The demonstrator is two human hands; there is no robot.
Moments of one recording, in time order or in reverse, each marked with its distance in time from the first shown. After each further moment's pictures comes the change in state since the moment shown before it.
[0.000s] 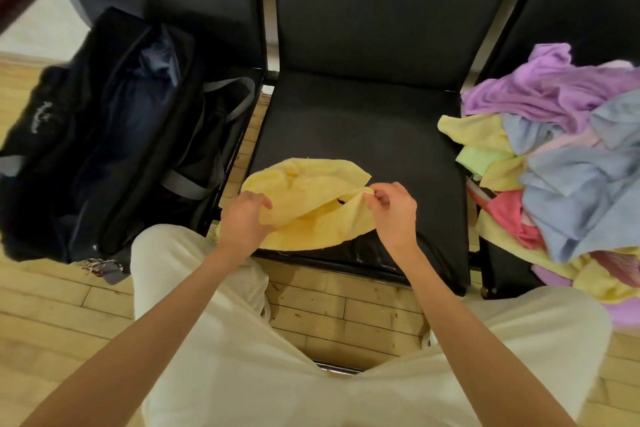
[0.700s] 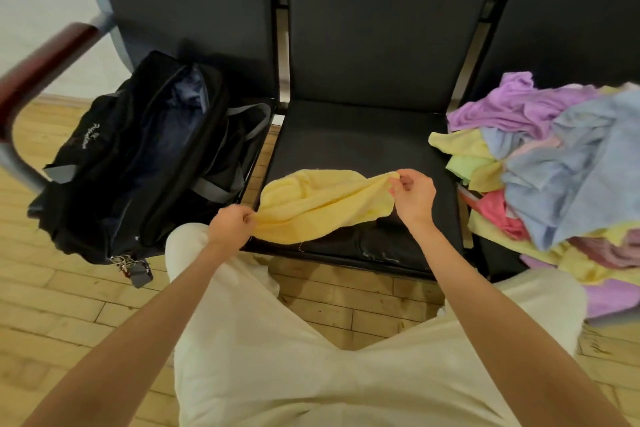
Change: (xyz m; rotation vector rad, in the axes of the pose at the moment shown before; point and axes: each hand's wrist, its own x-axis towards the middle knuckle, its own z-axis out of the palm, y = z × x) left_hand -0.030 -0.043 -0.031 -0.094 0.050 -0.099; right_hand -0.001 -0.022 -0.036 0.156 0.150 0.129
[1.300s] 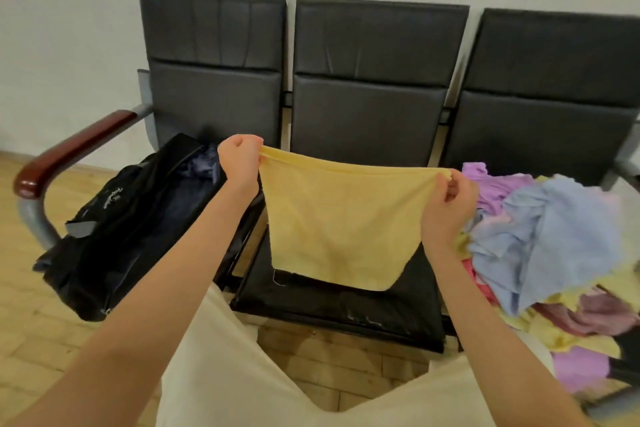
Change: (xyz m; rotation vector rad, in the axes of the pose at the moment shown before) left_hand 0.026 0.163 -0.166 -1.247 0.522 -0.085; right_hand -0.001 -0.107 -0.107 0.298 0.534 -0.215
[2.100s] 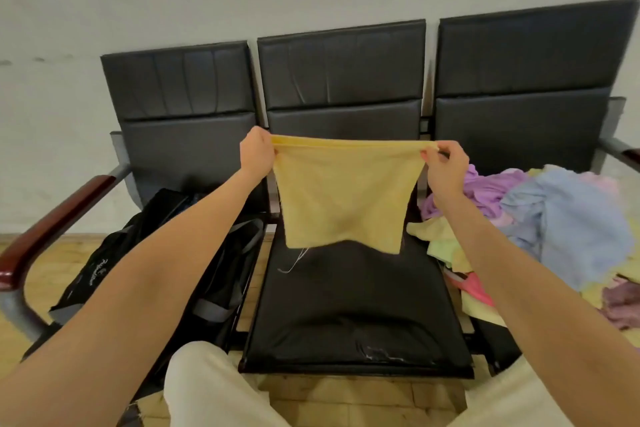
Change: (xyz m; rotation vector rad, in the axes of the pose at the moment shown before) left_hand 0.090 0.022 0.098 0.705 -0.342 0.439; right_hand 0.115 0.008 0.050 0.002 -0.133 0.077
